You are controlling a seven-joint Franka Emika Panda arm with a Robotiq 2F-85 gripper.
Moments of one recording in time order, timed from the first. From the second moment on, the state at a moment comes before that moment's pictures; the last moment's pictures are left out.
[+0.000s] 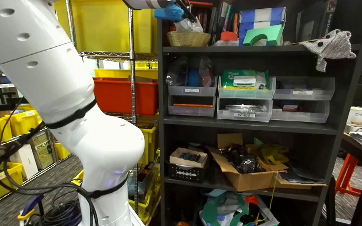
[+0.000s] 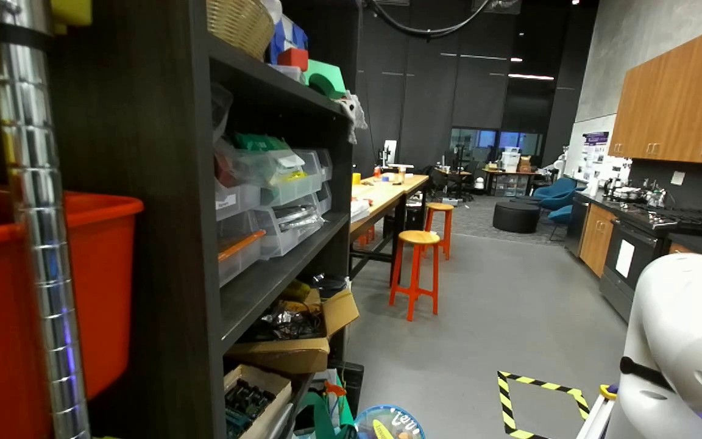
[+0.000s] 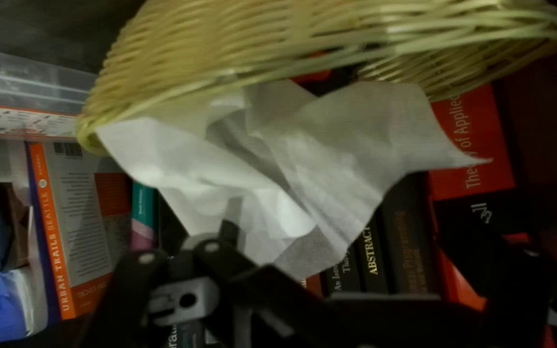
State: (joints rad) arm 0.21 -0.43 0.20 -1.94 0.21 2.69 0.10
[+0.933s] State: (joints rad) arm 0.21 -0.56 0.14 -2.01 0.24 2.70 0.11
